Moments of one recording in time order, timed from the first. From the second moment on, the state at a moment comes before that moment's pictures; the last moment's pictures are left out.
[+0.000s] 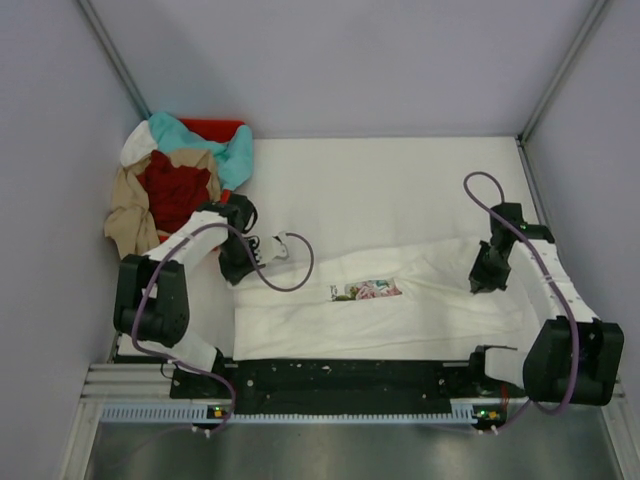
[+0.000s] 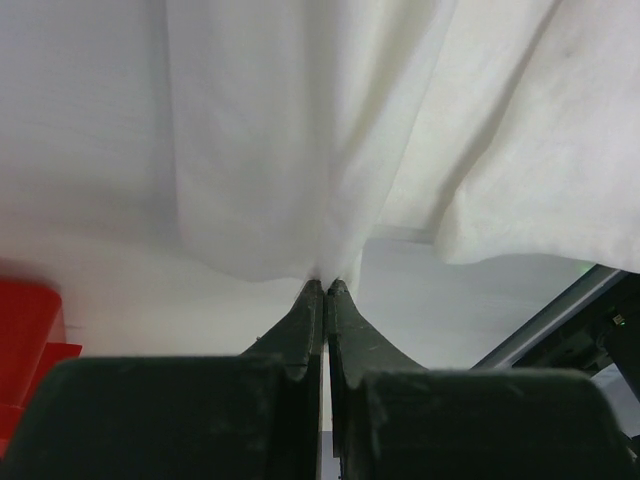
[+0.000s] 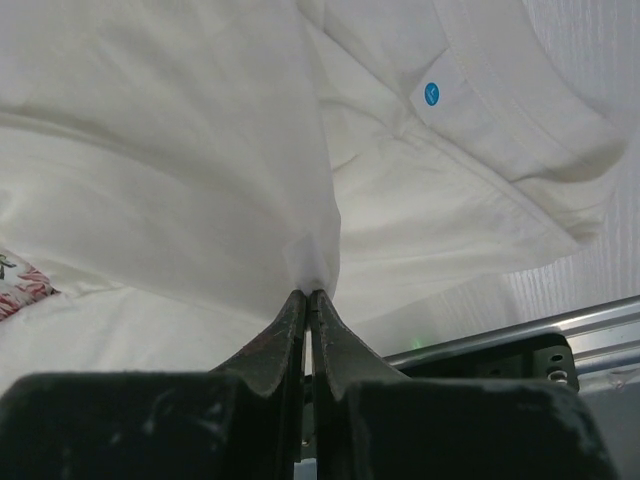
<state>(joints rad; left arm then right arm) -0.22 1.58 1.07 -1.06 0.11 1.02 -0.07 1.21 0.87 -1.00 0.03 0.40</state>
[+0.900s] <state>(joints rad) -0.23 1.61 1.05 -1.06 0.09 1.13 -0.15 1.29 0.90 -1.17 0.05 0.37</state>
